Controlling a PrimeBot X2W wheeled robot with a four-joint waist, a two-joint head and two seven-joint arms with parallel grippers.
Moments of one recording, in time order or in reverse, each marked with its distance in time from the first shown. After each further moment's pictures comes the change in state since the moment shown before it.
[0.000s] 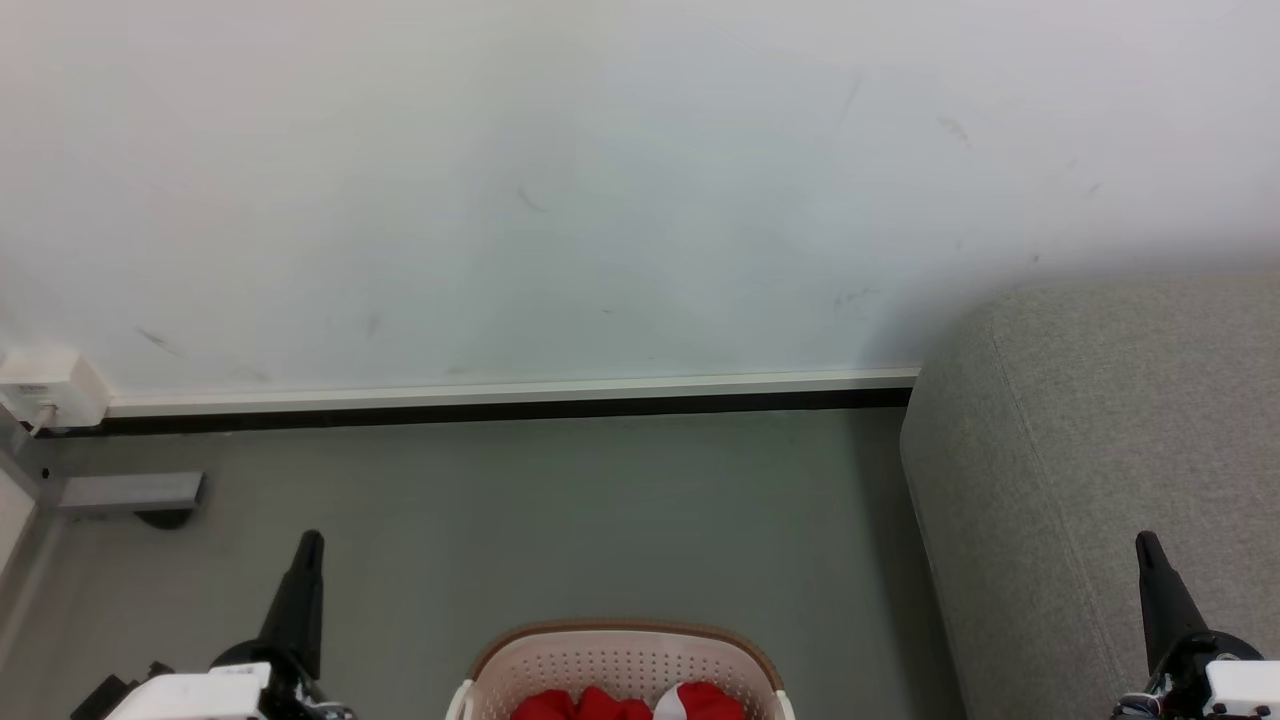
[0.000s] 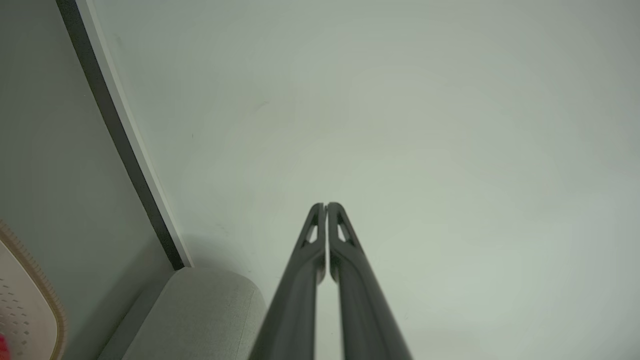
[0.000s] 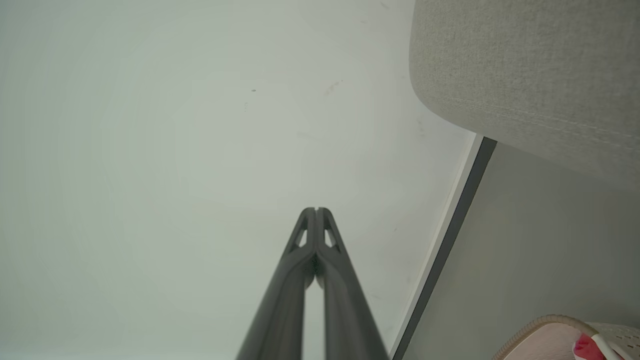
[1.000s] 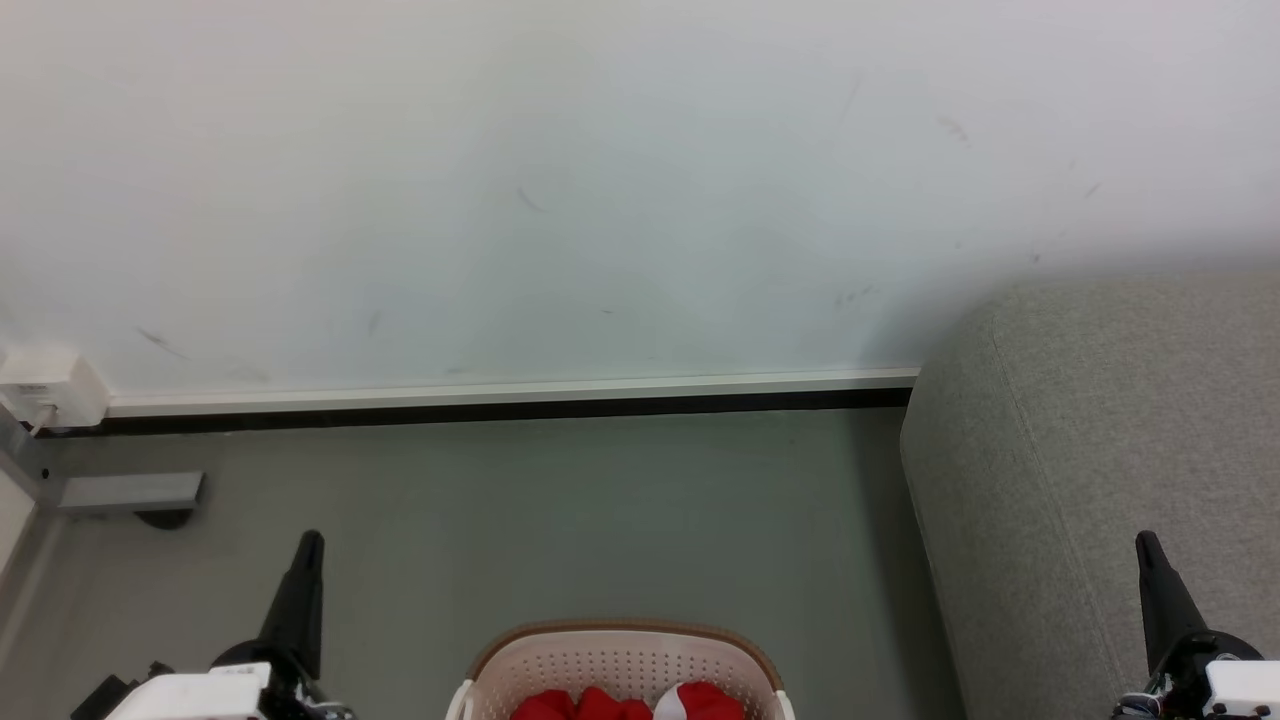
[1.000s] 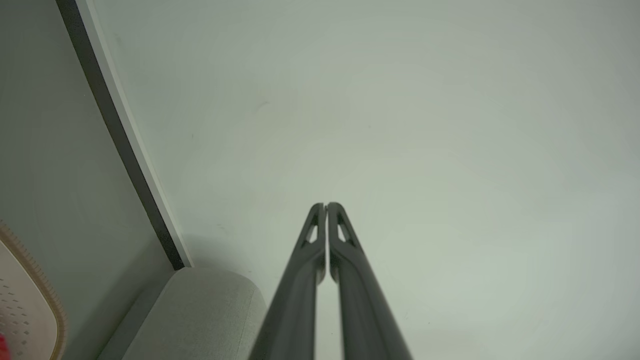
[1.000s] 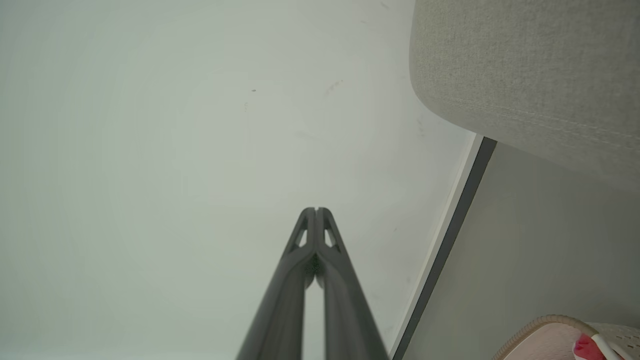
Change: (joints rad) left arm 0.000 0.000 0.000 0.000 0.000 0.000 0.000; right arm 0.000 0.000 0.000 0.000 0.000 0.000 0.000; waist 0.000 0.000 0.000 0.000
